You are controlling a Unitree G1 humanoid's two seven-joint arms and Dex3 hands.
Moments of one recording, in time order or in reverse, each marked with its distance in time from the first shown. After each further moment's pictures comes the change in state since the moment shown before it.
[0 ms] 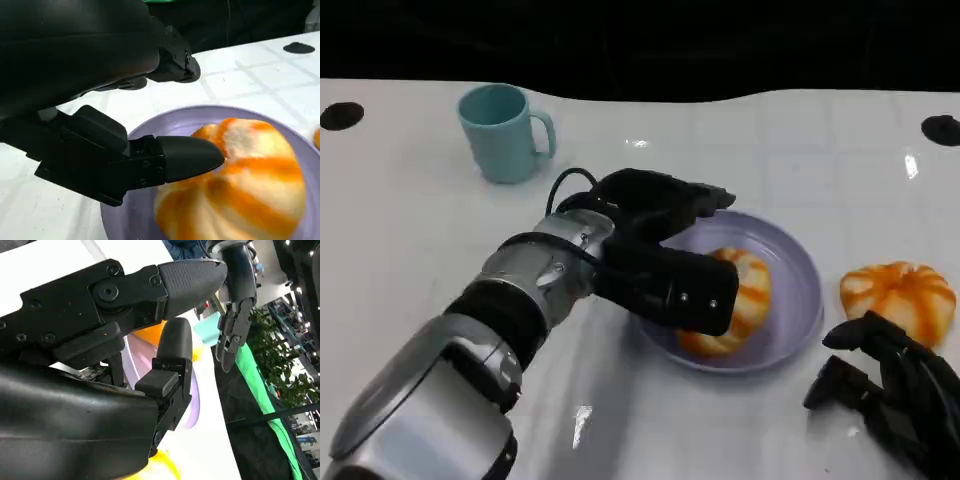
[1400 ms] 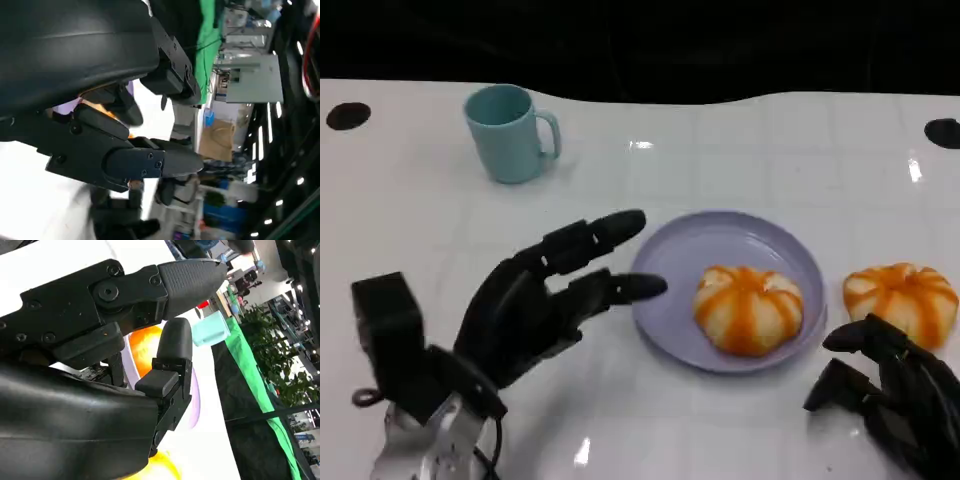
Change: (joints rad) left arm 0.773 0.022 0.597 -0.773 -1.223 0.201 -0.659; right arm 0.010 0.005 0.006 -0.001 -0.003 -0.016 -0.020
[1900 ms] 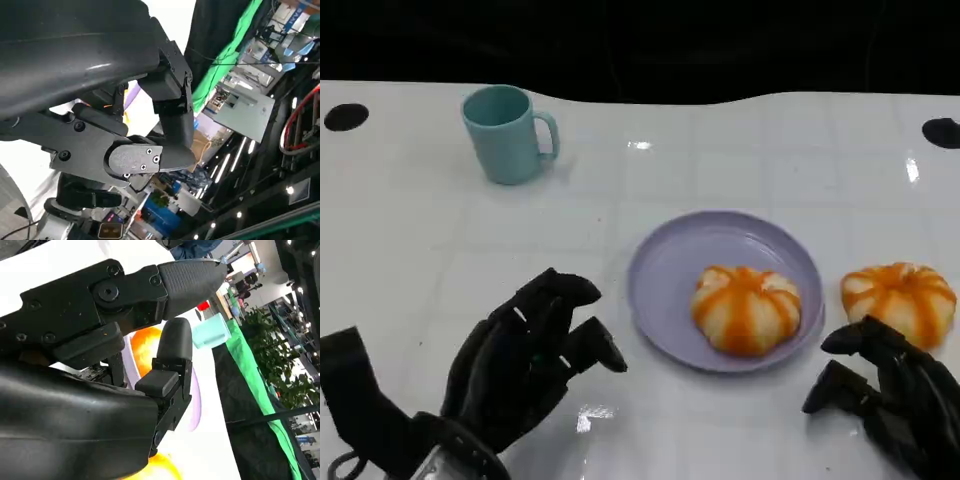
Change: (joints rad) left arm 0.205 -0.087 0.107 -0.269 -0.156 0.329 0.101; right arm 0.007 -0.001 0.002 -0.012 0.000 0.014 0.008
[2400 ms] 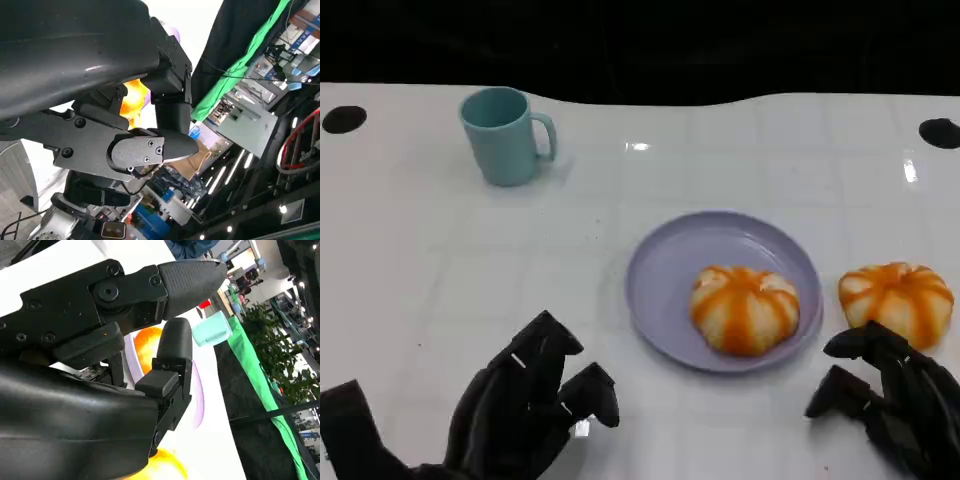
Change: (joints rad) left arm 0.121 -0.055 0.004 -0.026 0.012 0.003 0.011; right arm 0.031 0.000 0.000 -0.055 0.001 0.043 -0.019
